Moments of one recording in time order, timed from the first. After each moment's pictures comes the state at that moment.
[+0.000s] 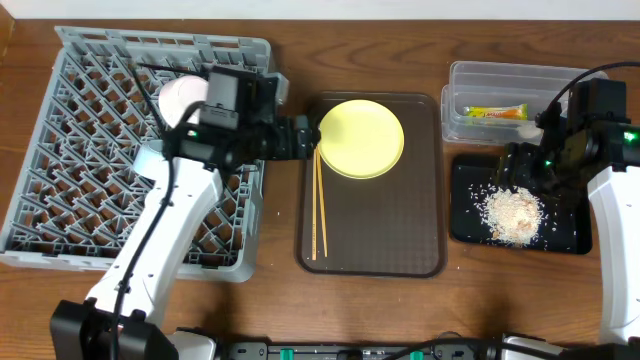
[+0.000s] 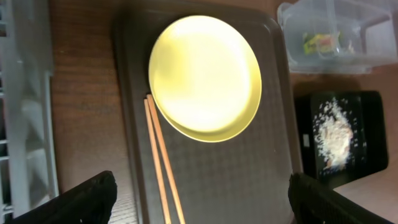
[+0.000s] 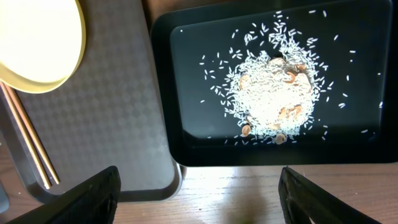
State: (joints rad) left arm -0.26 1.51 1.26 -0.71 0.39 -0.30; right arm -0.14 1.44 1.37 -1.28 -0.14 0.16
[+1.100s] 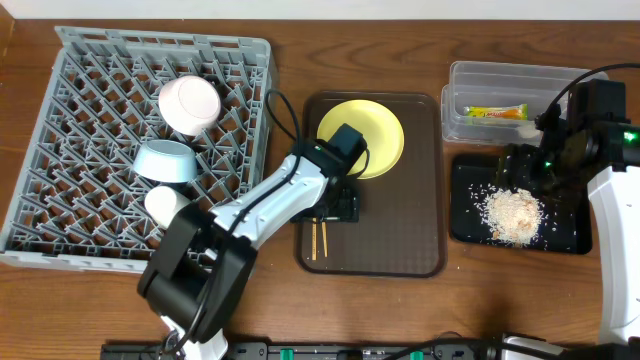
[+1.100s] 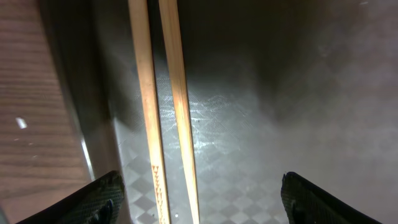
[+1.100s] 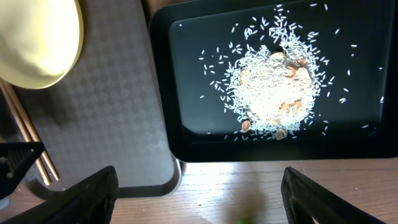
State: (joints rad) left arm -0.64 1.87 1.25 -0.91 0.08 -0.64; right arm -0.14 1.44 1.37 -1.29 -0.14 0.16
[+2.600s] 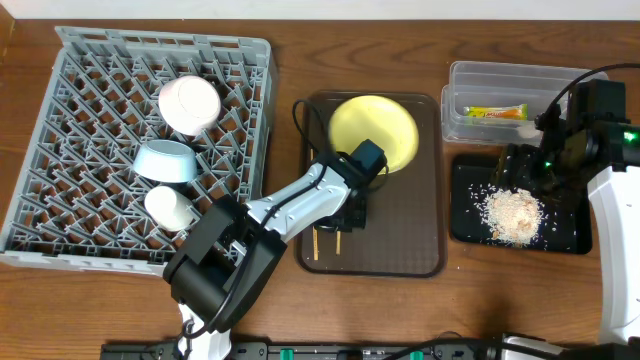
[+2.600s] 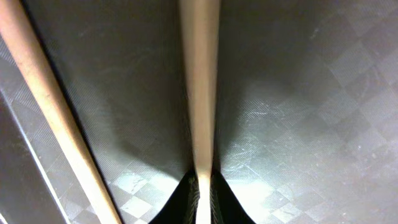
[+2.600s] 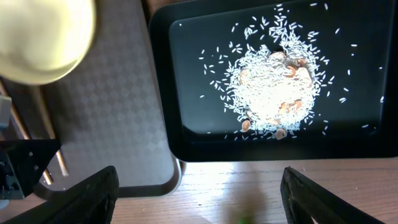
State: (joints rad) left arm -0.72 1.96 1.25 -0.84 0.05 -0.66; right arm -0.14 1.44 1.37 -1.29 -0.14 0.16
